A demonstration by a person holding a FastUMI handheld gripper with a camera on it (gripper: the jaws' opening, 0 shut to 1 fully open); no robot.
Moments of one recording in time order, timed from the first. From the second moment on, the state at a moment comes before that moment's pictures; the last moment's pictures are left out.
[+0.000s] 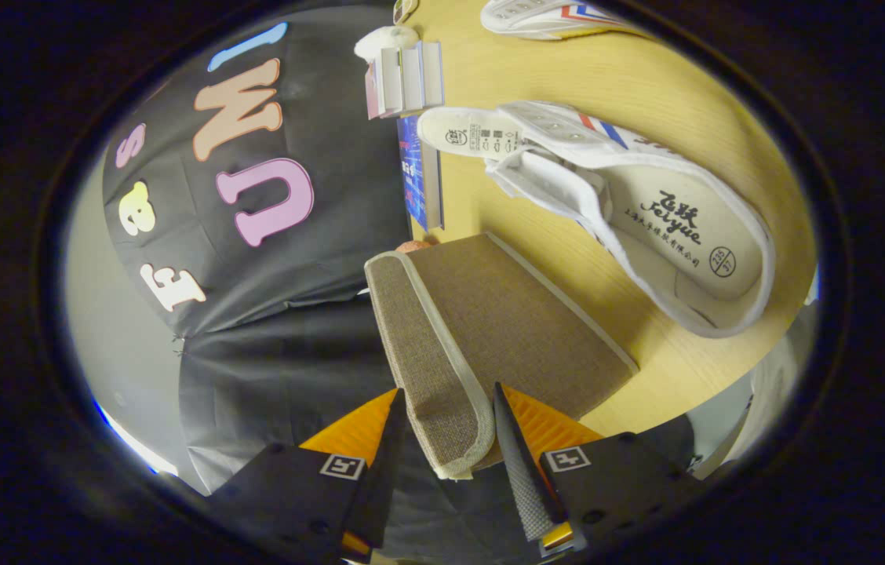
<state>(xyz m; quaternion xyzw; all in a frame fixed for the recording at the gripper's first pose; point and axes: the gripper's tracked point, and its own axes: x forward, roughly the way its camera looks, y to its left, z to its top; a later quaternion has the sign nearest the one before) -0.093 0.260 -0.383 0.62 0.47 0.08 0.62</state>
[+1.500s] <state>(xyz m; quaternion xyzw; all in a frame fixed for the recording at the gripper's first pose) -0.082 0.360 -0.213 0.45 0.39 0.31 0.74</state>
